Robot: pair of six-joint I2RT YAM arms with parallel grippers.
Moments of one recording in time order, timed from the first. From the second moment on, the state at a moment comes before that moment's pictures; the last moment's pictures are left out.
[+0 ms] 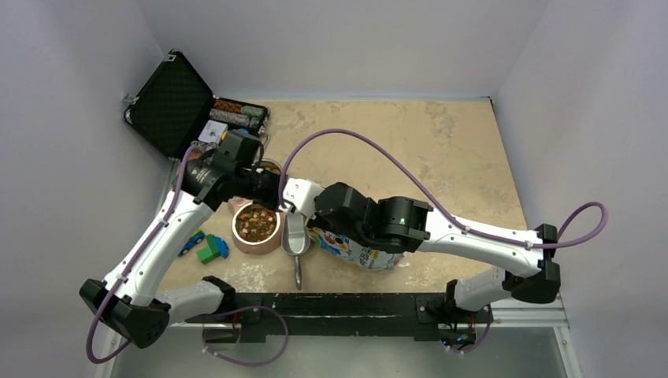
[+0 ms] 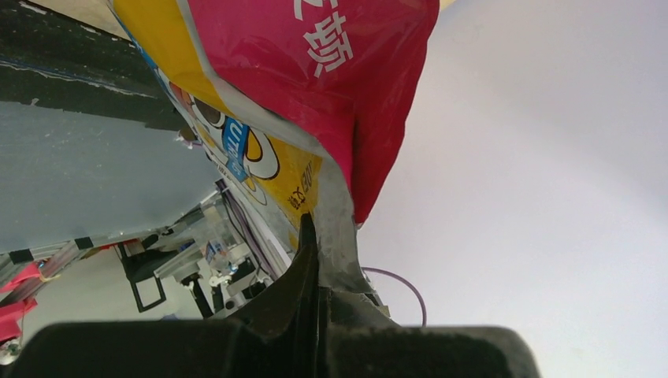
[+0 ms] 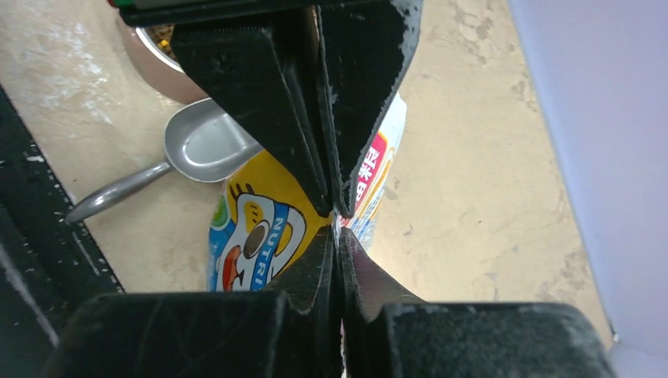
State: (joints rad) left arm -0.48 1.15 1.30 -1.08 0.57 -1.73; right arm 1.33 1.41 1.49 -0.73 0.51 -0.24
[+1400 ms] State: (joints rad) left arm -0.51 1.09 1.22 -0.97 0.47 -1.78; right arm 1.32 1.30 1.44 -0.89 0.47 -0.11
